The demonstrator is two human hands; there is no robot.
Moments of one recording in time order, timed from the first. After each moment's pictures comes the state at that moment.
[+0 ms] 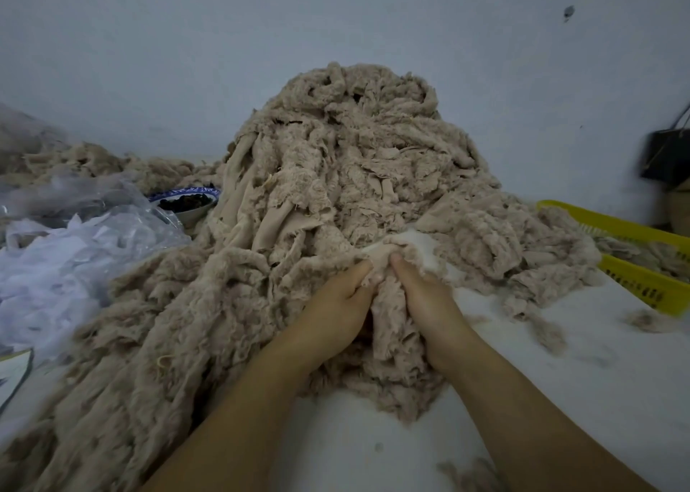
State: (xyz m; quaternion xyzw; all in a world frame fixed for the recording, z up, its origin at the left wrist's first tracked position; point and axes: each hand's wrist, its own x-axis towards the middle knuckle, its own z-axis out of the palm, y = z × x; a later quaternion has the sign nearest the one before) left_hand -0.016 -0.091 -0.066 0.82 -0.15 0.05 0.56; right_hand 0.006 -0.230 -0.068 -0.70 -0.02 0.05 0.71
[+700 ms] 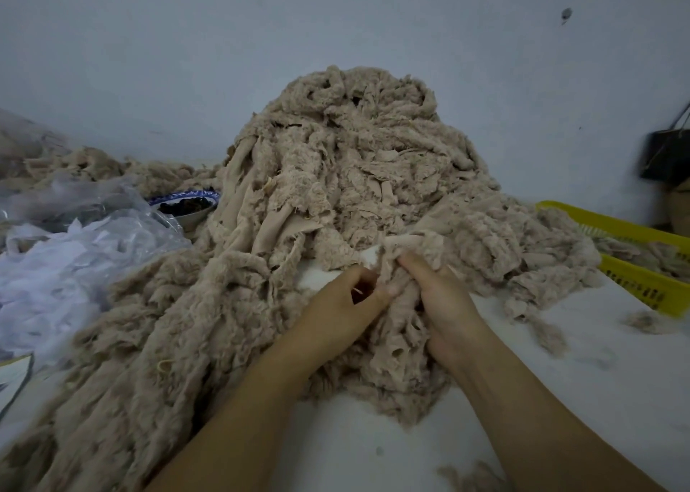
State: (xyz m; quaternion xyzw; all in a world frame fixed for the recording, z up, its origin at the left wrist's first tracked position) left_hand -0.017 -0.092 -0.065 0.85 -0.11 0.07 0.52; right_hand 0.009 -0.235 -0.061 -0.56 0.00 0.03 0.83
